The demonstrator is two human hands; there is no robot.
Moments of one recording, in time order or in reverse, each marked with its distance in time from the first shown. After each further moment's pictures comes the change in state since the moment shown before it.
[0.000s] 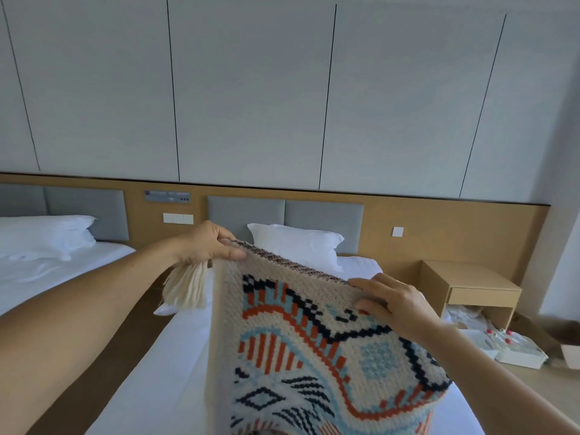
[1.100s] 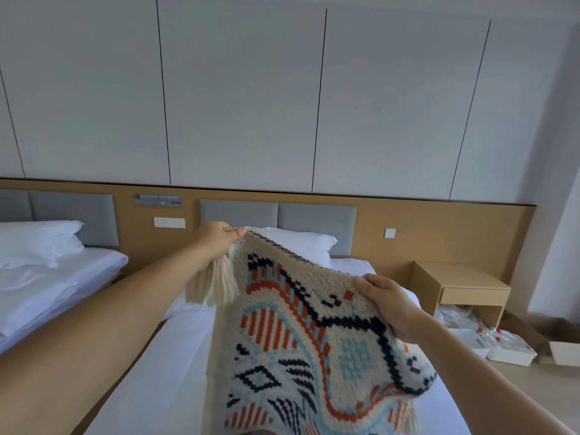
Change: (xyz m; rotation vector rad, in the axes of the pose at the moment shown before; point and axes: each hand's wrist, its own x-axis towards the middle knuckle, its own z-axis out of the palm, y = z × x) left_hand 0.035 0.019 0.035 -0.104 0.426 -0.180; right_hand 0.023 -0.029 -0.011 0.943 -0.140 0.888
